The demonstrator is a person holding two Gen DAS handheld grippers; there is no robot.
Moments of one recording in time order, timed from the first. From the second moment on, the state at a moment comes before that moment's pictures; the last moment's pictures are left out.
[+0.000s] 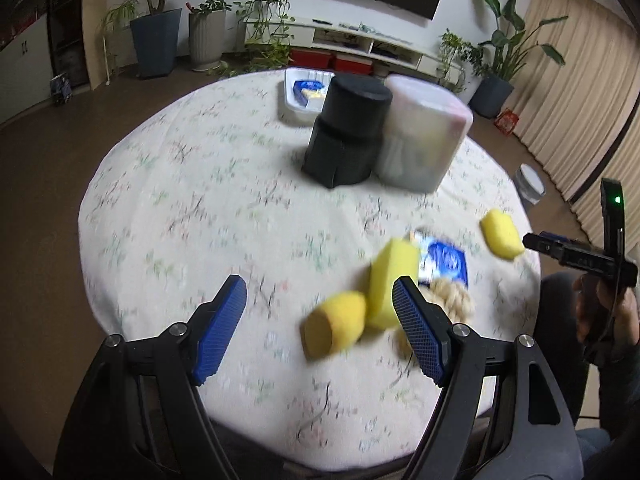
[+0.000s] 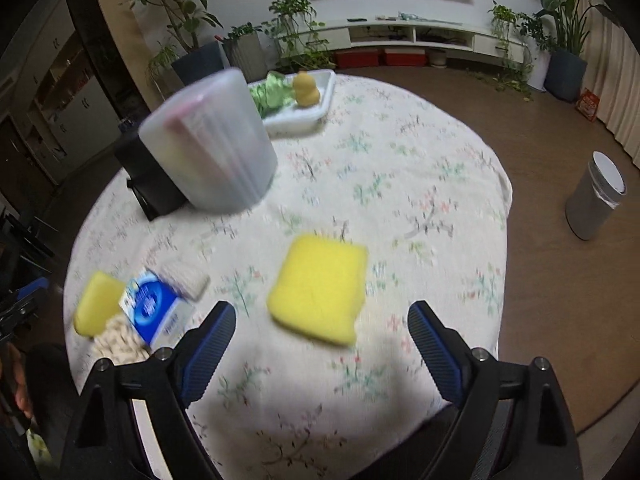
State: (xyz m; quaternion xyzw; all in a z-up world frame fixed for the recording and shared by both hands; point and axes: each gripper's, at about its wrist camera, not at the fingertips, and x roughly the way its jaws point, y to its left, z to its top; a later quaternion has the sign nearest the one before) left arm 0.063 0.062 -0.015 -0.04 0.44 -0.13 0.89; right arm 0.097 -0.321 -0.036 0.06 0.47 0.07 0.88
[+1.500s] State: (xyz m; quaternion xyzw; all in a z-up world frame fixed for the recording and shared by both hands) left arm 0.087 0.028 -0.079 0.05 0.52 -0.13 0.84; right arm 0.127 -0.294 -0.071 0.00 0.48 0.03 0.87
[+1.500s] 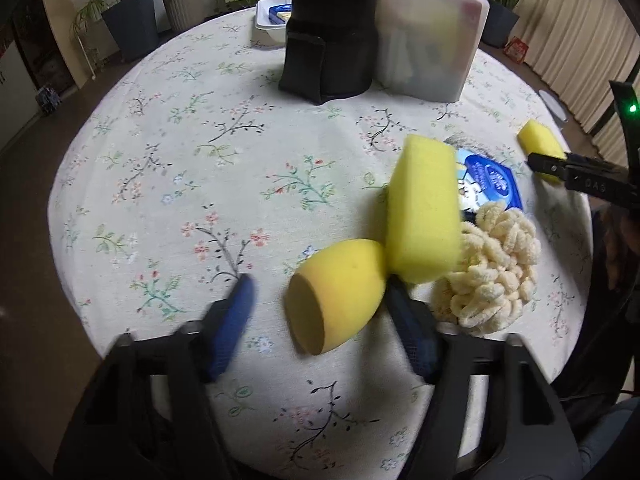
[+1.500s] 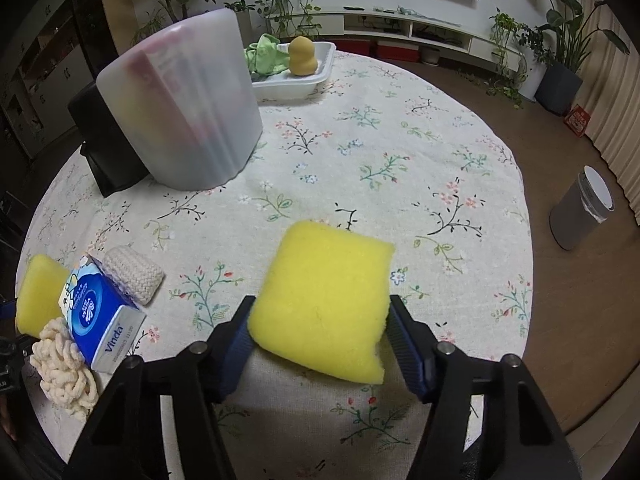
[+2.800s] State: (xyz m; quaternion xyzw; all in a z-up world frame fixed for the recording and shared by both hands) left arm 0.058 0.056 -0.026 -0.05 0.46 -0.16 0.87; right arm 0.096 -0.309 -0.016 0.02 0.44 0.07 0.90
